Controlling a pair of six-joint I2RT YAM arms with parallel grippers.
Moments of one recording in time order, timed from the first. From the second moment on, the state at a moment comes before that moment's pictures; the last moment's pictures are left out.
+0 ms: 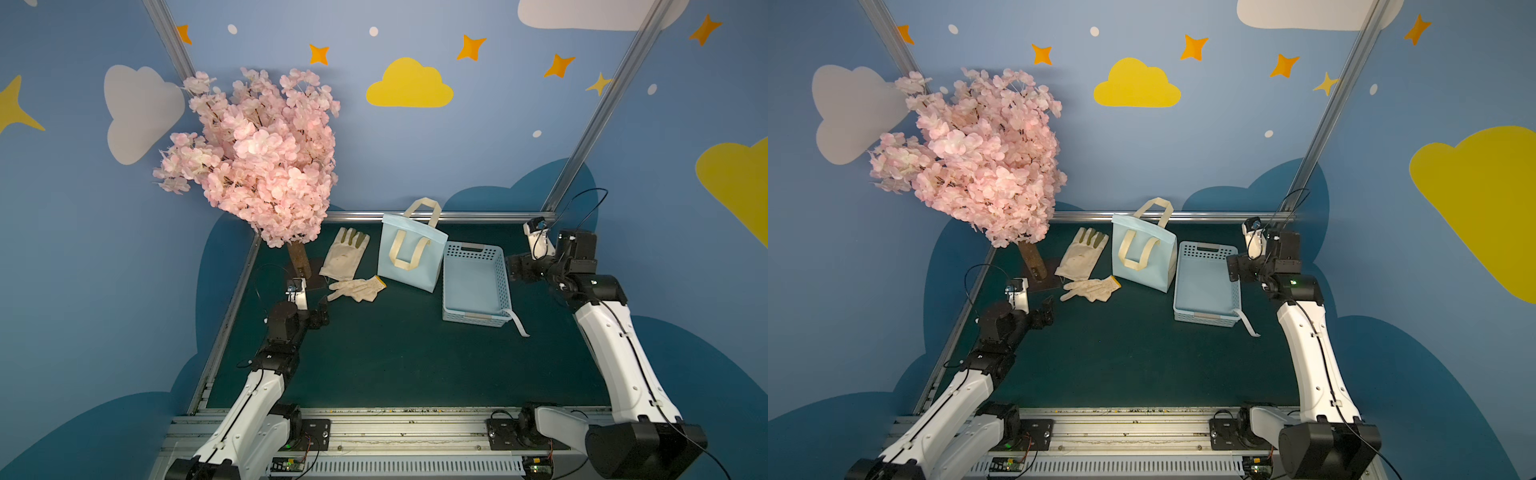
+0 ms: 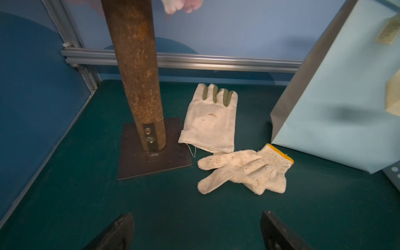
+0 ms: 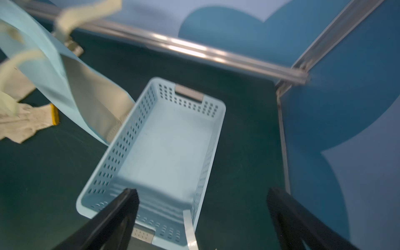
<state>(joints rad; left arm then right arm) -0.10 0.86 0.36 0.10 -0.07 -0.10 0.02 1.17 1.16 -0.66 -0.08 -0.21</state>
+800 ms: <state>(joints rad) -0.09 1.04 0.34 0.24 -0.06 -0.06 0.04 1.46 0.52 0.38 -0.15 -0.09</state>
